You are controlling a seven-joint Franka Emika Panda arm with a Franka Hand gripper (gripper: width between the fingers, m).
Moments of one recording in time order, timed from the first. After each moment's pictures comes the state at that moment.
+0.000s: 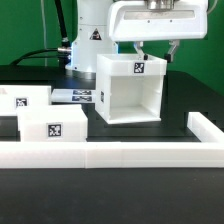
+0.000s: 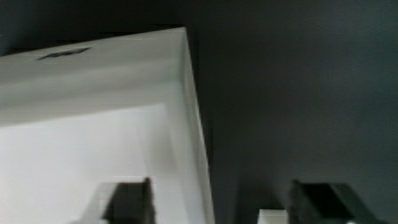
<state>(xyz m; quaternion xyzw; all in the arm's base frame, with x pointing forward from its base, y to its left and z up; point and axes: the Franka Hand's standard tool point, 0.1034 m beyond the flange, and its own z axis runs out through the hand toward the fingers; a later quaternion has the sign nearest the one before) 0.412 0.099 0.103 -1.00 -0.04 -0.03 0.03</state>
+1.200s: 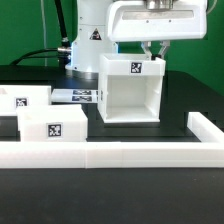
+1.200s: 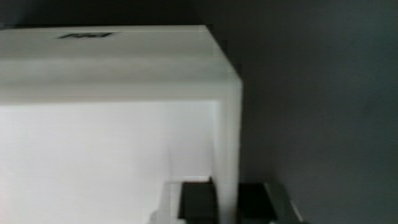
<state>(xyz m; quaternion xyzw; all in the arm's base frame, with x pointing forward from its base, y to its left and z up) 0.428 0.092 0.103 -1.00 -0.04 -0.04 0.03</state>
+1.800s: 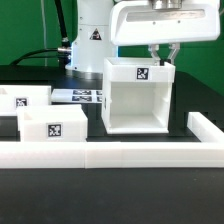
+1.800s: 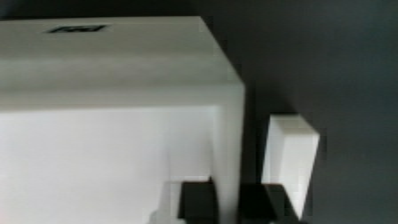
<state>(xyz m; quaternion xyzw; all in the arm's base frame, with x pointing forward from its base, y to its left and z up) 0.498 0.099 0.103 -1.00 -0.02 -0.07 0.04</state>
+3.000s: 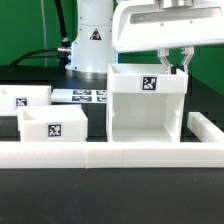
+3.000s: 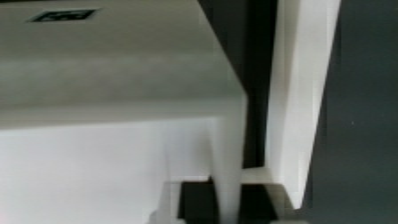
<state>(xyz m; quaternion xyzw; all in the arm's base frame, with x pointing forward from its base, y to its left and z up) 0.564 0.095 0.108 -0.99 0.06 -0.11 0.06</state>
